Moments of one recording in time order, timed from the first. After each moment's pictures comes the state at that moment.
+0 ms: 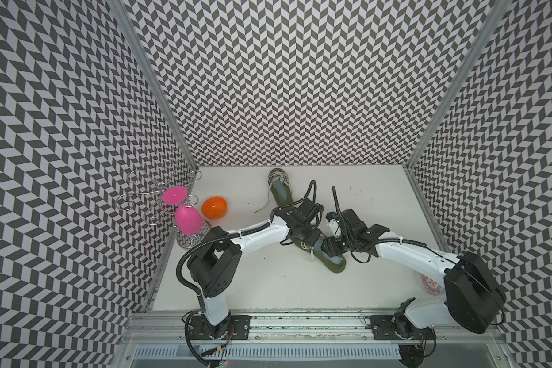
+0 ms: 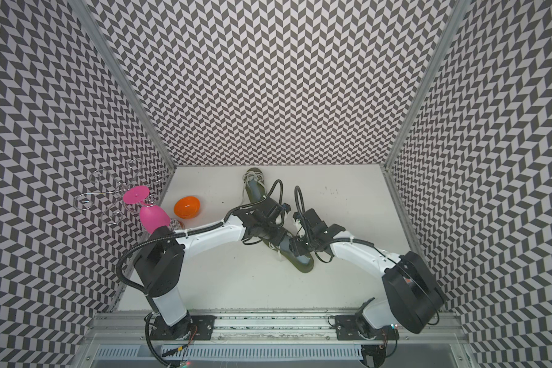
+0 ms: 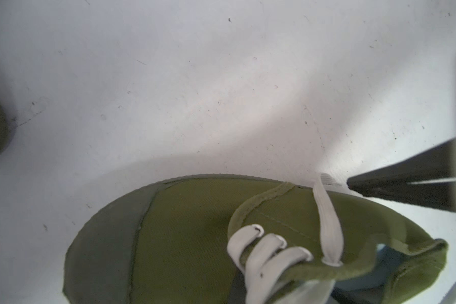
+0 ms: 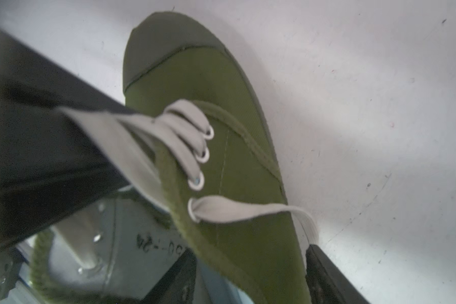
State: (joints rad) left arm -0.83 1.79 1.29 -0.54 0.10 -0.18; right arm 0.64 1.43 0.85 -0.46 -0.13 0.26
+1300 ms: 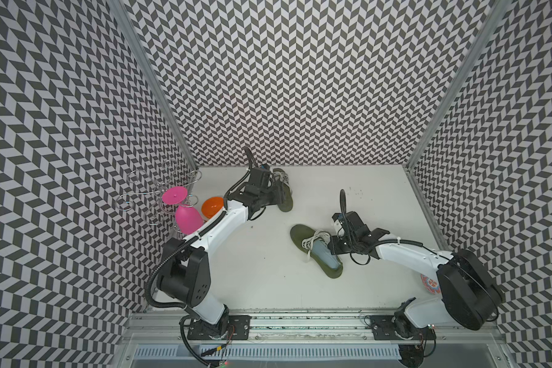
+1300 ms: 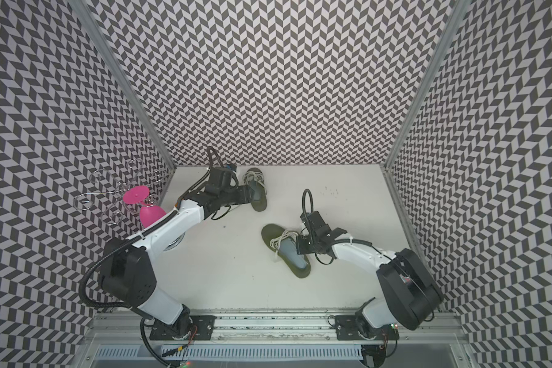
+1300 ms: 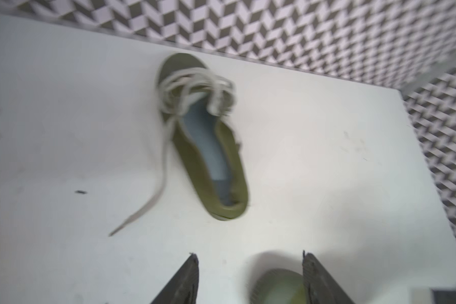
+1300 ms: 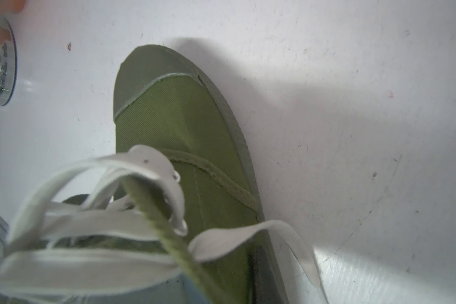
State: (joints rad) left arm -0.38 1.64 1.29 -0.39 0.05 -0.45; right arm 0.58 1.45 0.77 -0.32 -0.21 0.46
